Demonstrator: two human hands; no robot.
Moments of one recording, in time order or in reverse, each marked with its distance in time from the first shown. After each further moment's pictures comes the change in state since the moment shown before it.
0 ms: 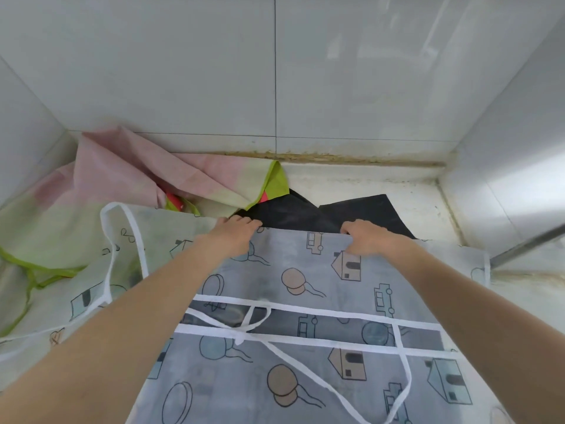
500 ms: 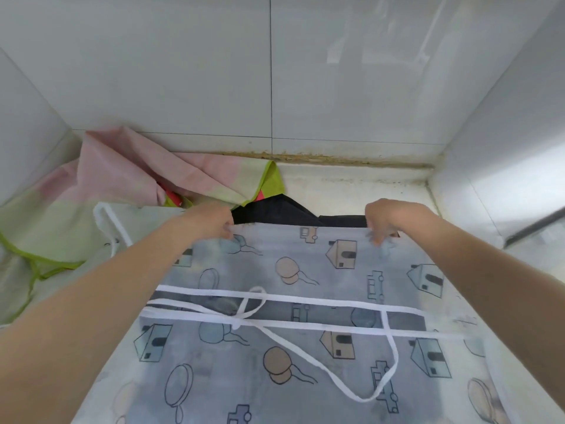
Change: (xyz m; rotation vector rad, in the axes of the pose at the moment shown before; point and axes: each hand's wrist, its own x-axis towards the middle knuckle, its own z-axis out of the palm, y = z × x) left_hand -0.022 -0.032 -0.029 -0.087 -0.022 0.028; right_hand -0.042 0.012 -0.058 -0.339 -0.092 0.107
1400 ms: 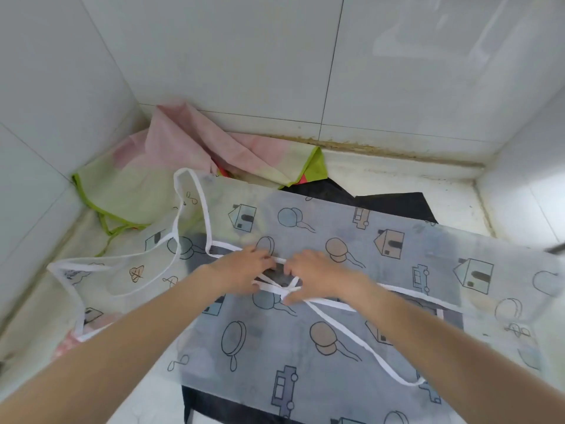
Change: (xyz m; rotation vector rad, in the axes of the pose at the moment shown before) left_hand -0.091 0.020 0.095 -0.002 -0.045 0.209; right_hand -0.026 -0.181 0.082 0.103 0.130 -0.644
